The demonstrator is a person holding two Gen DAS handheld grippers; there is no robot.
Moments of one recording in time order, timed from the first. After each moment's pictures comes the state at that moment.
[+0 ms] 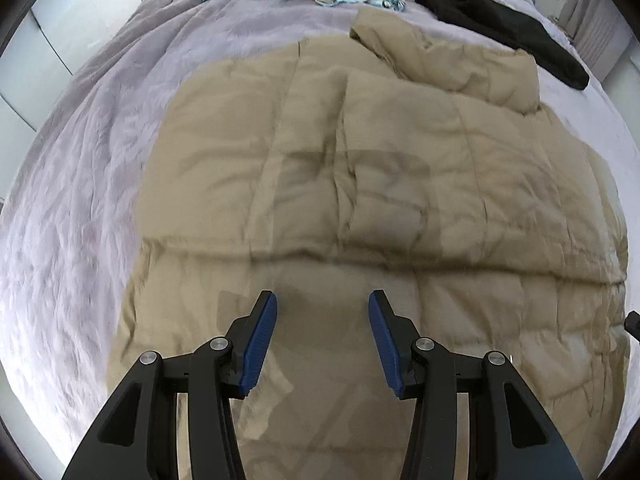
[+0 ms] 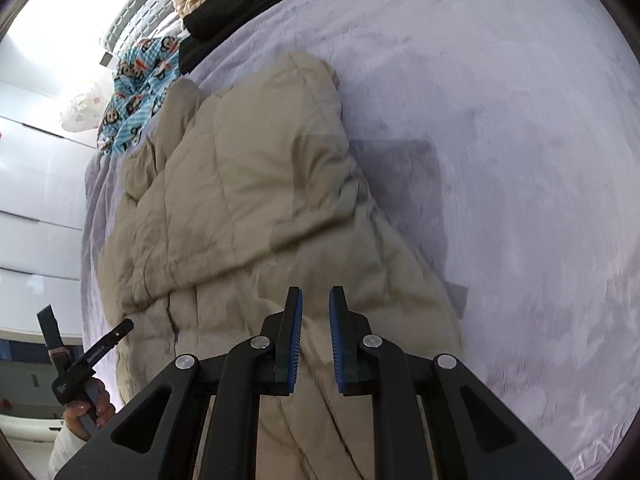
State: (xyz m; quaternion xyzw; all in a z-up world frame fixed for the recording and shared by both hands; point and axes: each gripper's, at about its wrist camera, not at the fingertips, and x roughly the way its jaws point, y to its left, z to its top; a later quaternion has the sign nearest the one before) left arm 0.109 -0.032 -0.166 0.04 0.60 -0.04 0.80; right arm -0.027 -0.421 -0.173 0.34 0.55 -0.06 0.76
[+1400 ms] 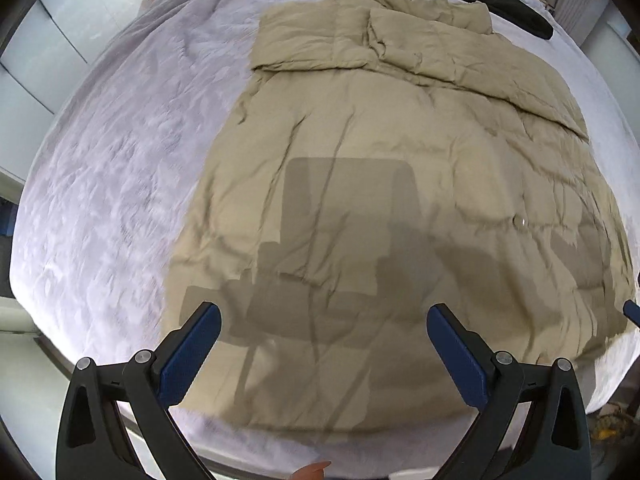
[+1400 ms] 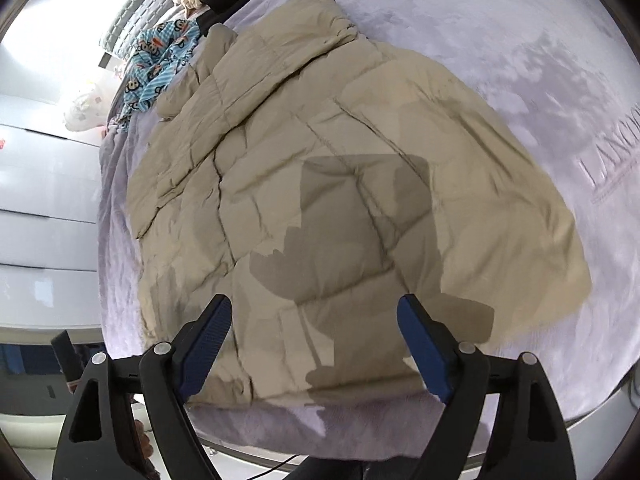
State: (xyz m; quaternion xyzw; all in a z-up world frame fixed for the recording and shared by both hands) left arm -0.066 0.050 -0.118 0.06 0.62 -0.05 0.78; right arm -0.182 -0.293 -0.130 0.38 0.55 -0.08 0.74
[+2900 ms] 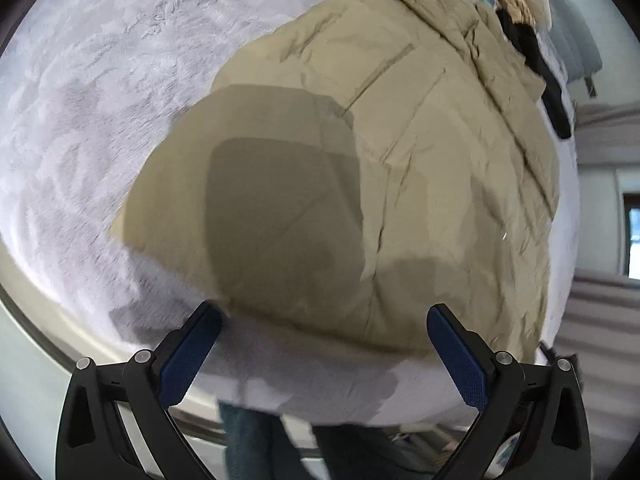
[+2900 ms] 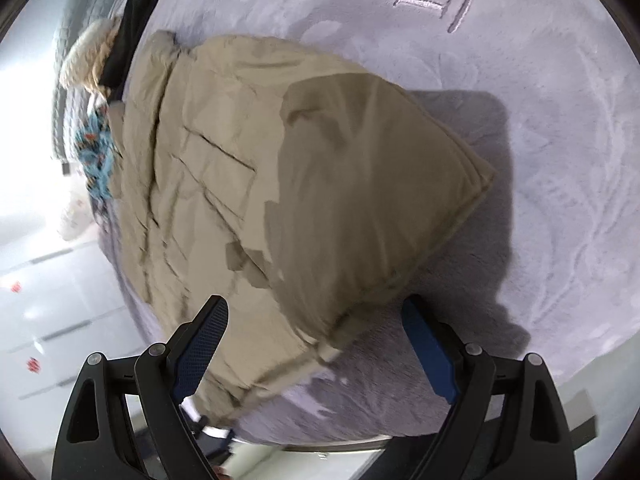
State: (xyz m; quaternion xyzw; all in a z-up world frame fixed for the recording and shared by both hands) left arm -0.112 0.137 -0.175 -0.26 0.68 -0.05 0.69; right arm -0.251 -0.367 -0.207 0.59 0.51 -0.14 0.61
